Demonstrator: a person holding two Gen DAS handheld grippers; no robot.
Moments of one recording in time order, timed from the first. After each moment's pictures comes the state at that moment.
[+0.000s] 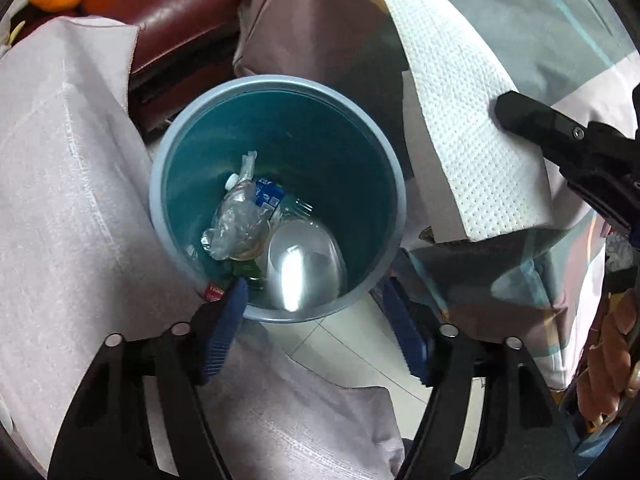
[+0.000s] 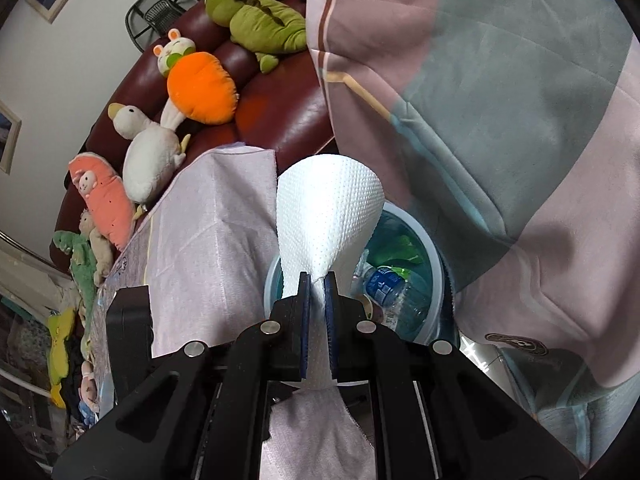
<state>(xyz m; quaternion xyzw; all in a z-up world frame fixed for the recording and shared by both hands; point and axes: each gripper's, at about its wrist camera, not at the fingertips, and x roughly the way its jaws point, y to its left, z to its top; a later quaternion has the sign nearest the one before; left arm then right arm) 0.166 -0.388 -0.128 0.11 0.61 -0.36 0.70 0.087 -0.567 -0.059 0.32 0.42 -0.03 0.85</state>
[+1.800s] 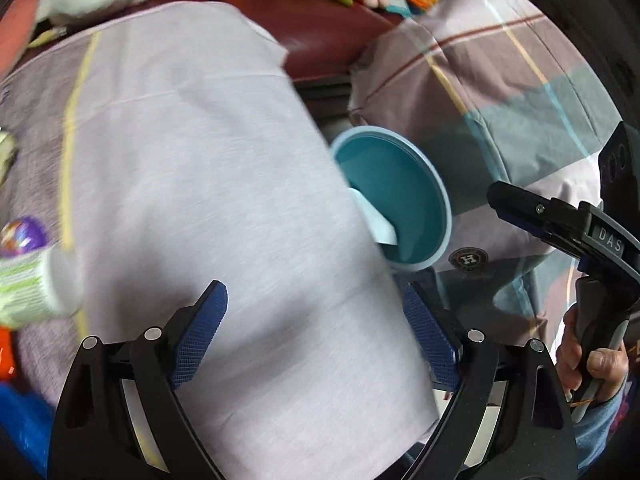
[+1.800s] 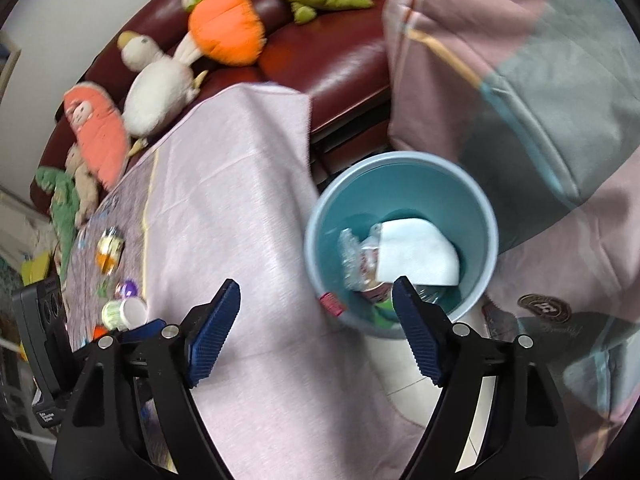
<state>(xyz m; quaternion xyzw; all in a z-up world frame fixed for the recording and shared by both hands) 0.163 -0.196 -0.058 -0.01 0.56 -0.28 0.78 0.098 -0.444 -0.036 0.23 0.49 -0.01 0.84</state>
